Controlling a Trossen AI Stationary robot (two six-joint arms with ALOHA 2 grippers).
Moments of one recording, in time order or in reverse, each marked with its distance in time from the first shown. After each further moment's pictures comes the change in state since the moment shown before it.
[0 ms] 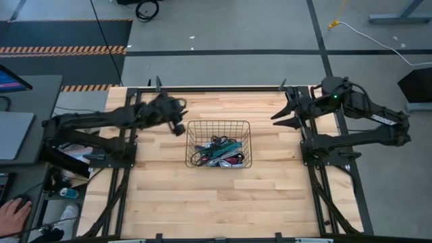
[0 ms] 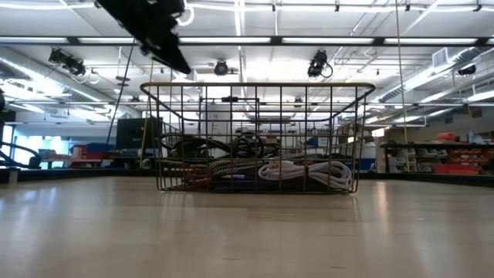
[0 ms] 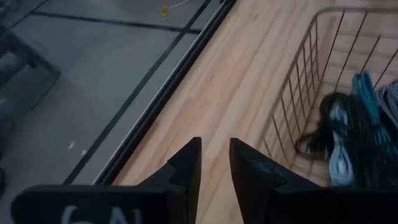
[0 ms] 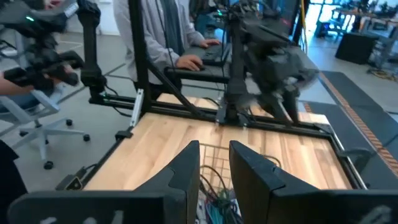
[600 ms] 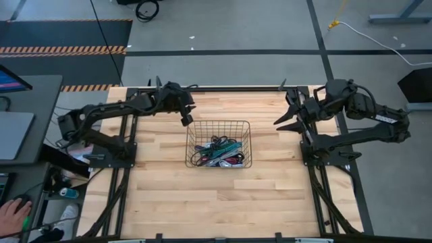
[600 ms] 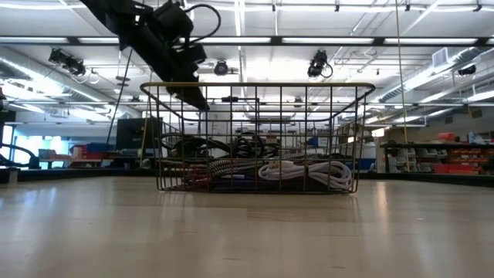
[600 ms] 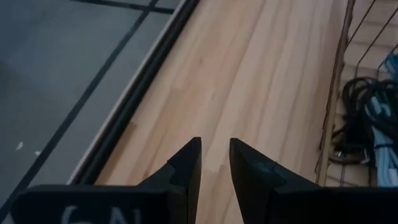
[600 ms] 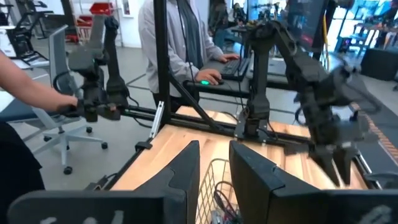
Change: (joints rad) left arm 0.319 0.271 0.000 0.229 0.414 0.189; right arm 0.091 -0.013 0.000 0.041 0.000 0.027
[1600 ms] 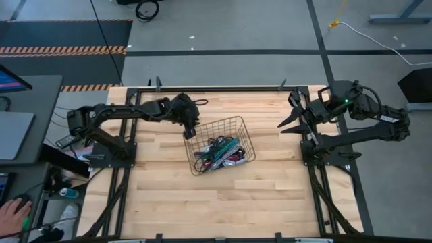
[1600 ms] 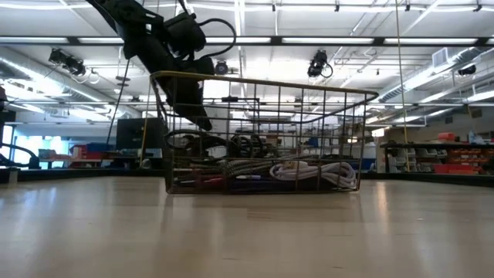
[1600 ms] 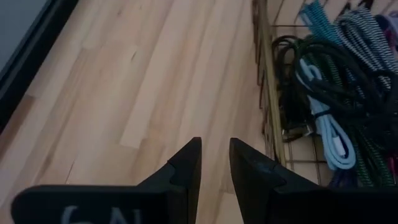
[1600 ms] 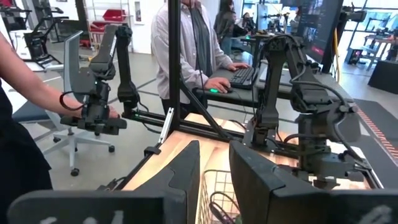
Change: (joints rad) left arm -0.110 0.117 0.000 -0.057 0.093 -0.086; right arm 0.051 -0.029 0.000 0.015 0.000 -0.003
